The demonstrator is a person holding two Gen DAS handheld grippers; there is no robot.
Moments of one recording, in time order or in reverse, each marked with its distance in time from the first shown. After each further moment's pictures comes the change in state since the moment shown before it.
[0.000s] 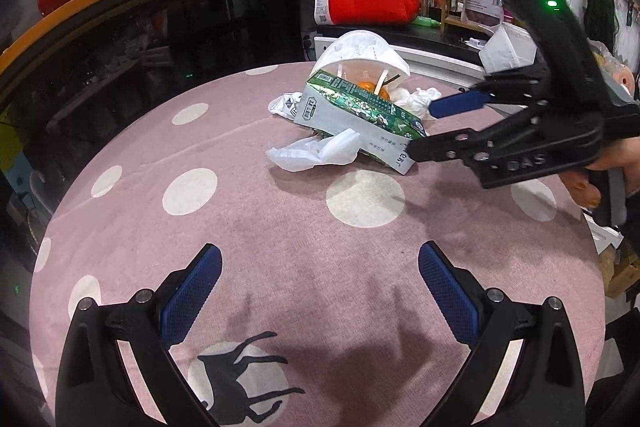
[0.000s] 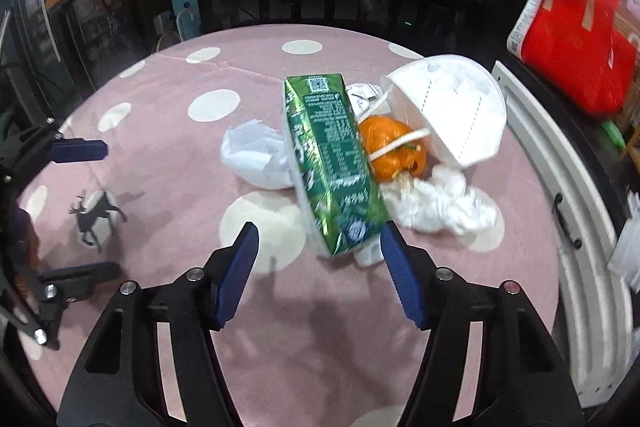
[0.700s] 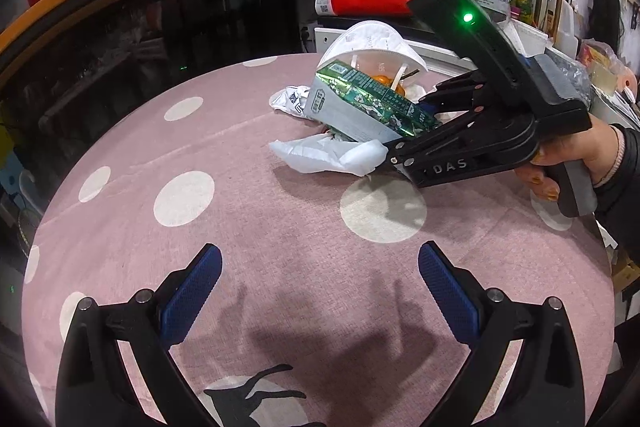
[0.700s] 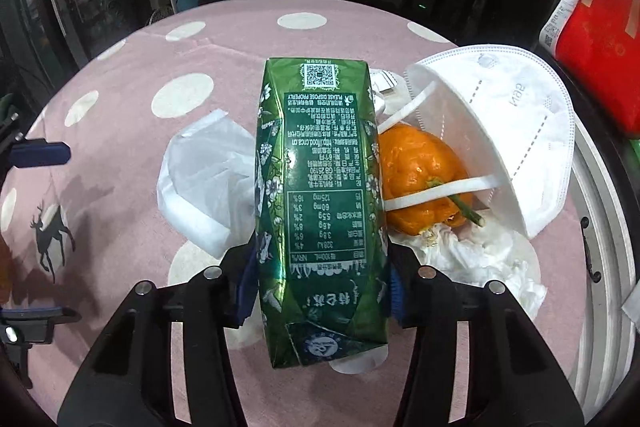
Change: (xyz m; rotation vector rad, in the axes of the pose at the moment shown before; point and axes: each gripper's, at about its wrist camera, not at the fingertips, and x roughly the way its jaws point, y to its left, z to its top) left arm 0.025 0.013 0.011 -0.005 0.029 -0.020; right arm 0.059 -0.009 0.022 0.017 0.056 0.062
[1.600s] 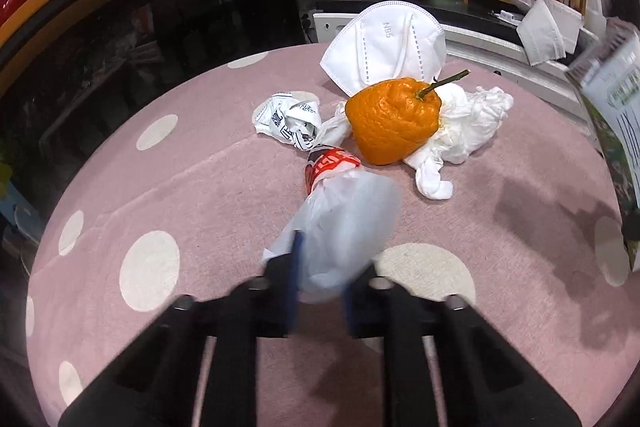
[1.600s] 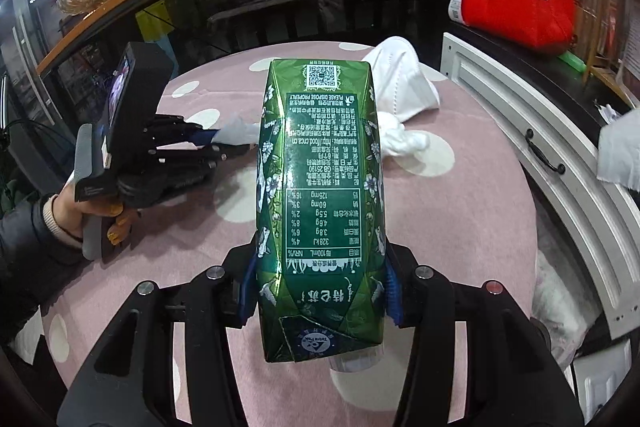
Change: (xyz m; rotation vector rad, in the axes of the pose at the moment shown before) left arm 0.078 -0.012 0.048 0.046 0.052 0.061; right arm -0.122 -0.014 -0.111 0.247 -0.157 -0.001
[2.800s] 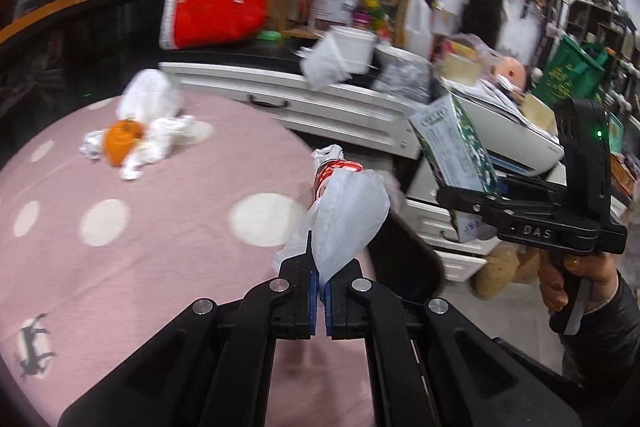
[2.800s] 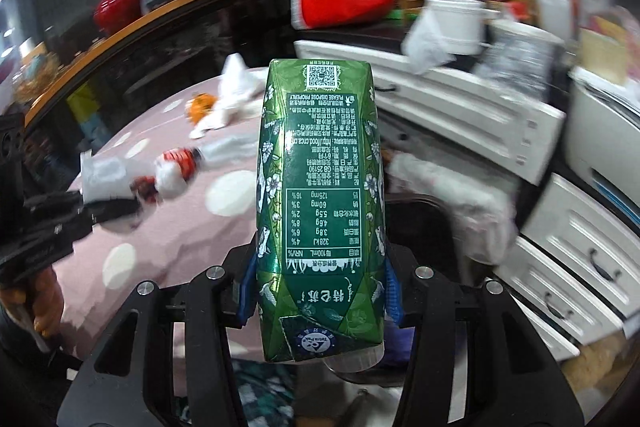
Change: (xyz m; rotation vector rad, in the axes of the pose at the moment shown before) left arm -0.143 -0.199 -0.053 0.061 -0.135 -0.437; right arm -0.173 -0.085 -0.167 0.354 -0.156 -0.275
